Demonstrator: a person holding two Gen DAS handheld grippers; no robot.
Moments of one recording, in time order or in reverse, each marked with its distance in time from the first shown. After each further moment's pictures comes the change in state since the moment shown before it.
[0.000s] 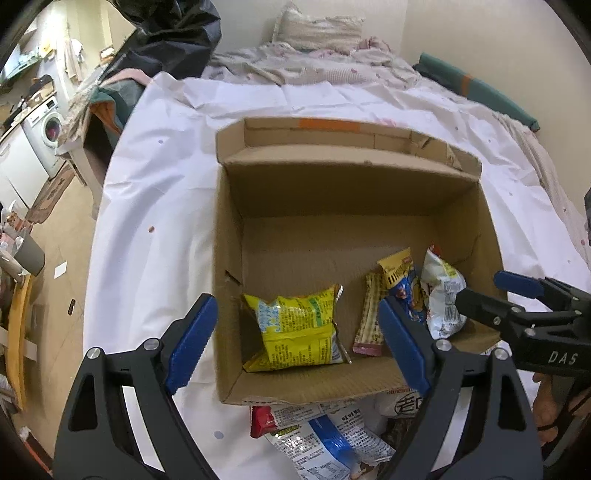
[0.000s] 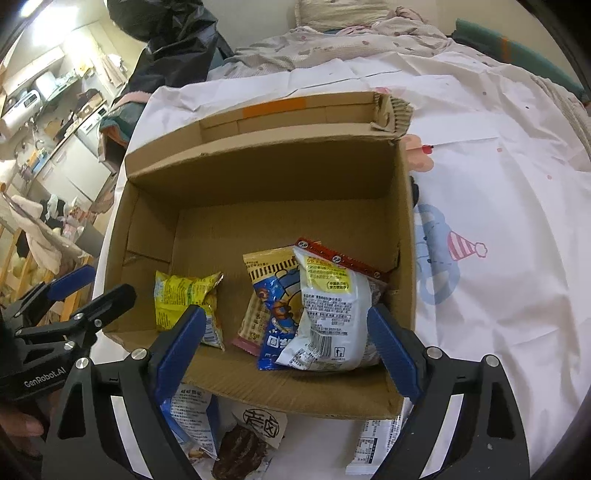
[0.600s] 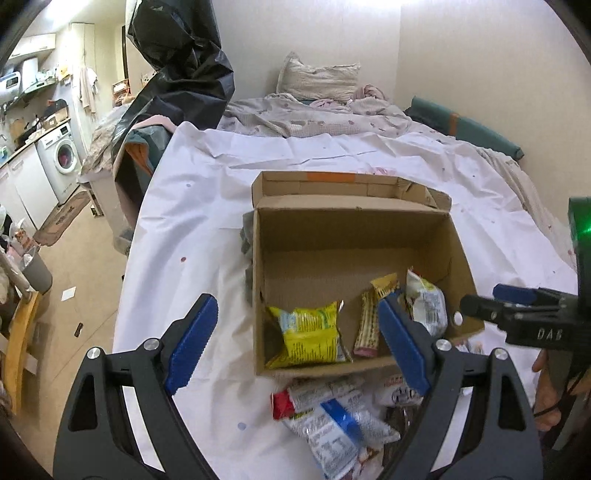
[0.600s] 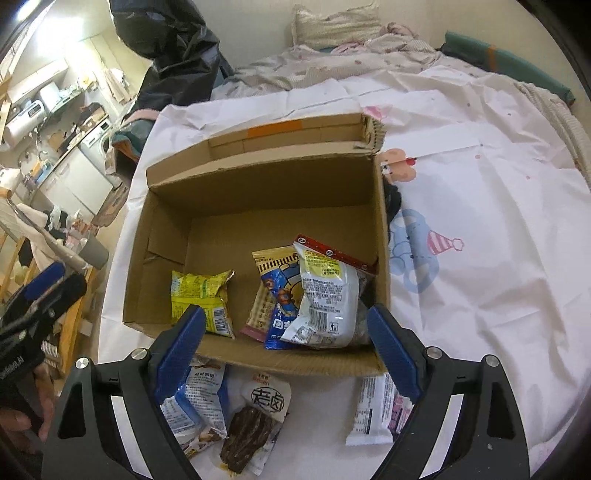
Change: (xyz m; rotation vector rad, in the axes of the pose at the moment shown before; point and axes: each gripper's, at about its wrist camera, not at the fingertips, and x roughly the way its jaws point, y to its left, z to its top) left arm -0.077 0.015 -0.028 0.007 -0.183 0.001; right arm -0.046 0.005 -0.024 0.017 -0.073 -0.027
